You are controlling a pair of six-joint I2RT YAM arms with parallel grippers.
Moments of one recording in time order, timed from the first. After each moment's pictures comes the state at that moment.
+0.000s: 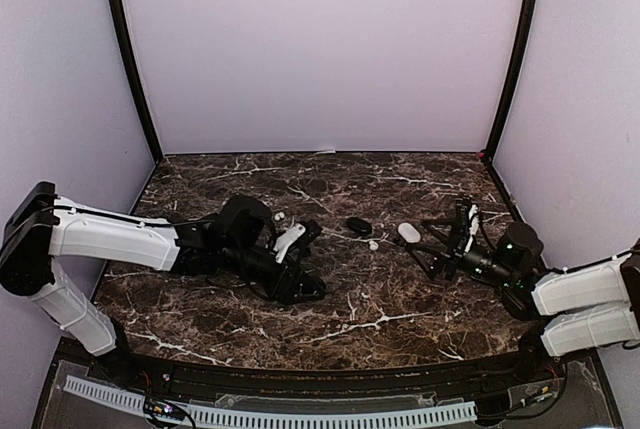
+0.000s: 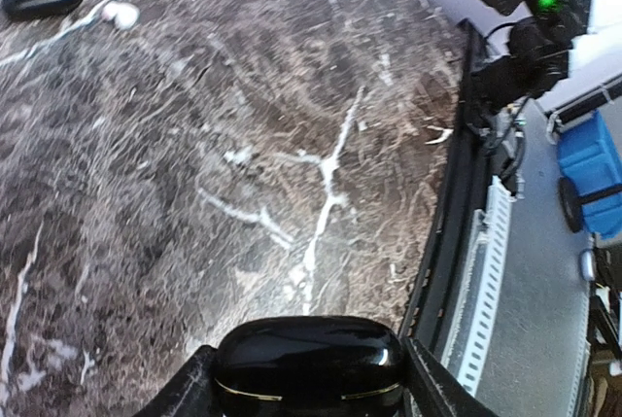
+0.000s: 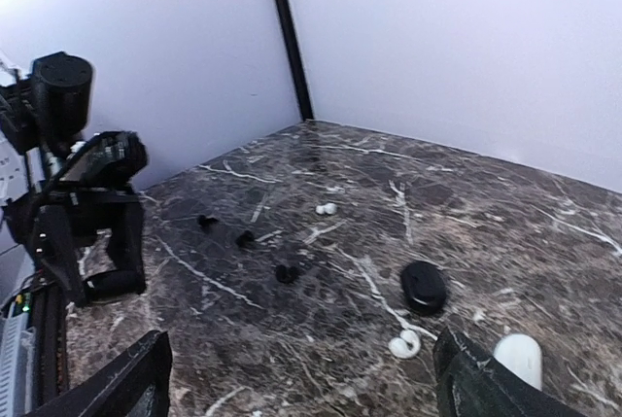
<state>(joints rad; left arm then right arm) -0.97 1.53 0.85 -0.06 0.42 -0.31 0.52 1.15 0.10 1.03 -0.44 0.21</state>
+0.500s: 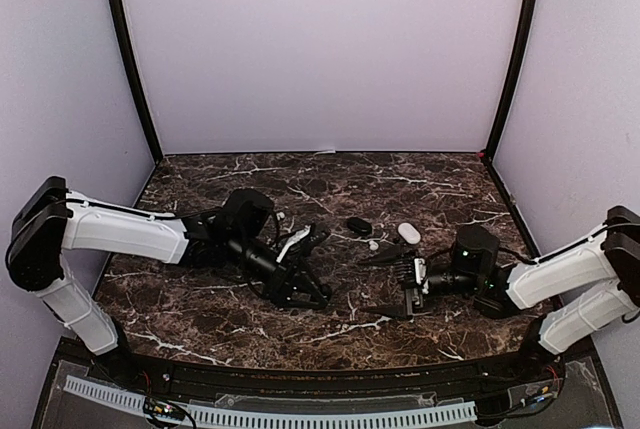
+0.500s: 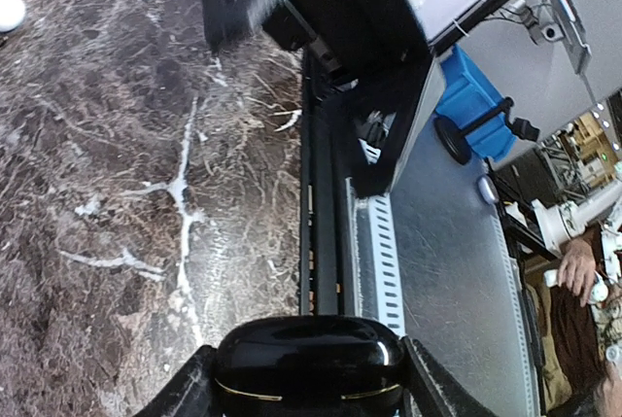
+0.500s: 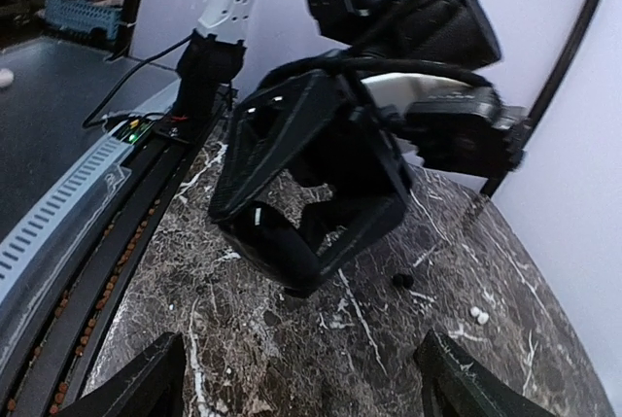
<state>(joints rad) -0.91 1.59 0.88 0.02 0.87 -0.14 0.87 1.33 0.30 0.91 -0.67 -0.43</state>
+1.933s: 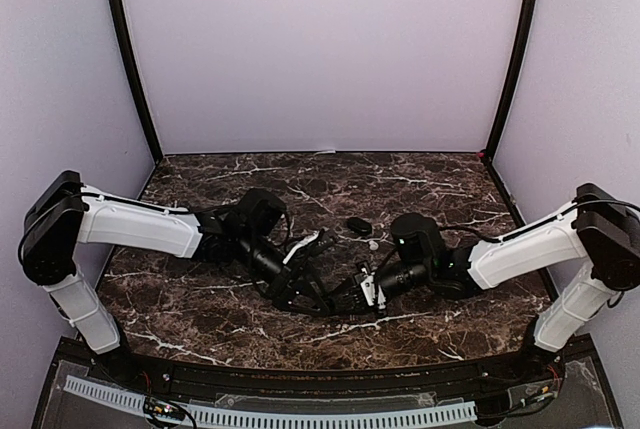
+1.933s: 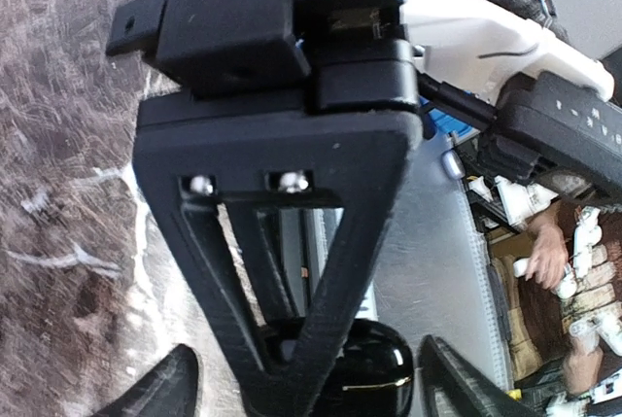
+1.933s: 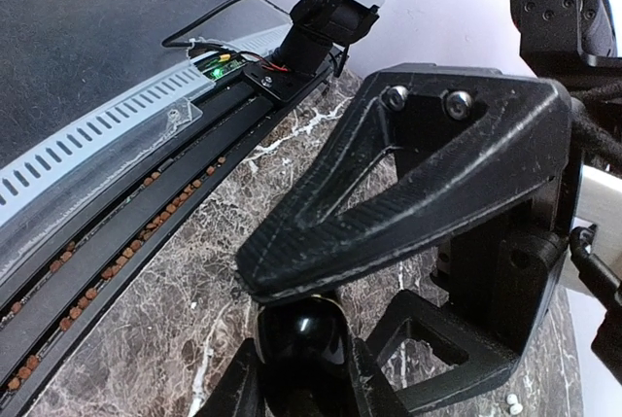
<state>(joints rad) -0.91 1.68 0.97 -0.09 0.98 -0.08 1.01 1.57 0.66 0.45 -0.75 -0.89</state>
